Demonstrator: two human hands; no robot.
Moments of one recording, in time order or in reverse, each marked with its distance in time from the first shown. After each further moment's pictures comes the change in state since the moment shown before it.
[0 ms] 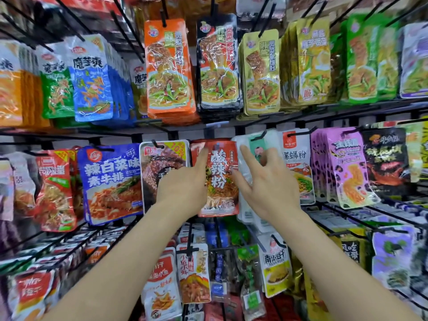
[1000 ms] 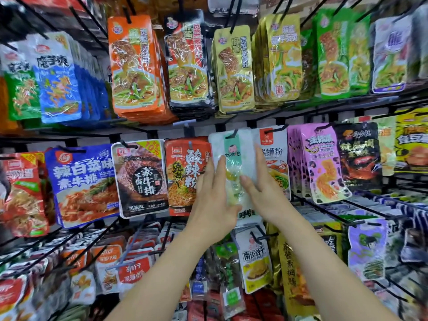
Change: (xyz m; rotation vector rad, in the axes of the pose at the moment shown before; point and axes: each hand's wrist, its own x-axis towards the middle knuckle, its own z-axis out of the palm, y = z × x) left_hand -0.026 0.082 0.044 -0.706 0.013 0.189; right_hand -0.021 0.051 -0.003 0.796 -0.381 0.204
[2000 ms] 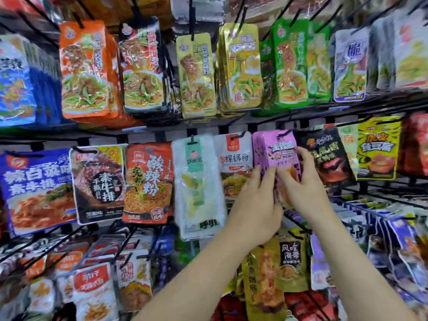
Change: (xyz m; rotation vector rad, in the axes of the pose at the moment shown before) left_hand 0.036 0.110 0.083 0.022 -0.142 0.119; right_hand -0.018 0.060 -0.115 -0.071 0.382 0.190
